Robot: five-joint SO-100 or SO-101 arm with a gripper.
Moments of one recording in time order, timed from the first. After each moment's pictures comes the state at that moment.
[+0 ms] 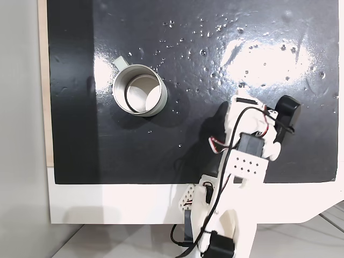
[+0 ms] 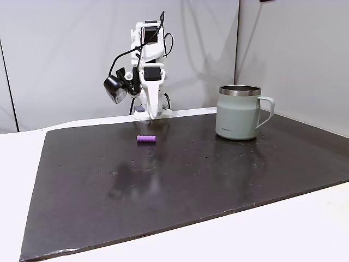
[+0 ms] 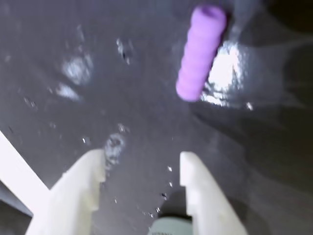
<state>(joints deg) 15.9 118.7 126.4 55.8 -6.4</state>
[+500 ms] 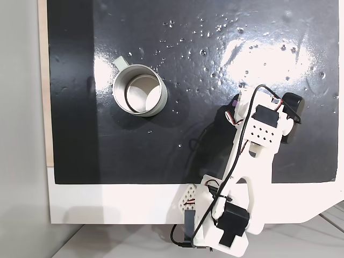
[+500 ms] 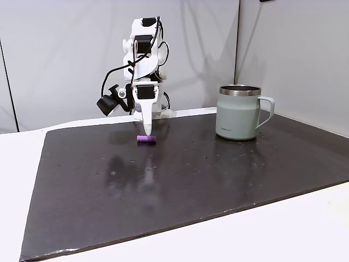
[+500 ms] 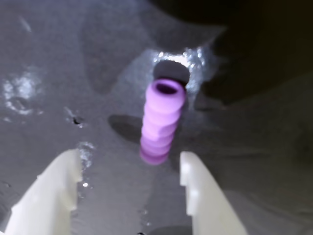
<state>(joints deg) 19.2 98.4 116.3 59.2 -9.6</state>
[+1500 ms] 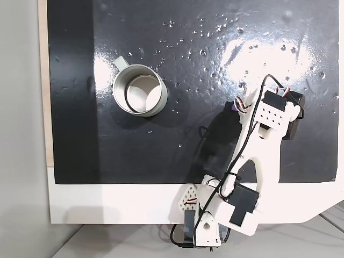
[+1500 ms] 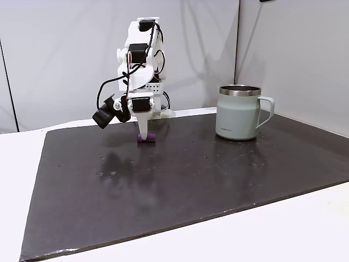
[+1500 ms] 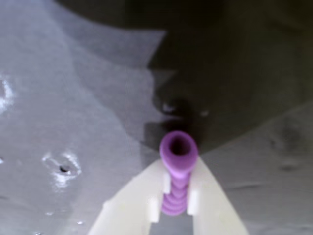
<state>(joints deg) 21.0 85.2 106.4 63.5 -9.8</state>
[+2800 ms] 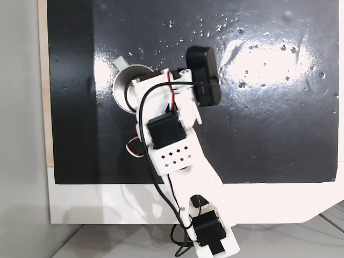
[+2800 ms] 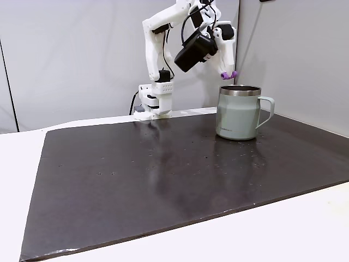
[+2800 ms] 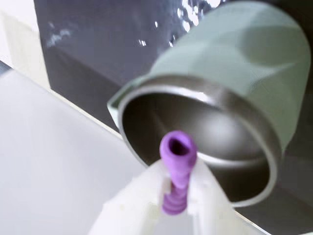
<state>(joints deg) -26.1 106.1 85.7 77.0 4.9</state>
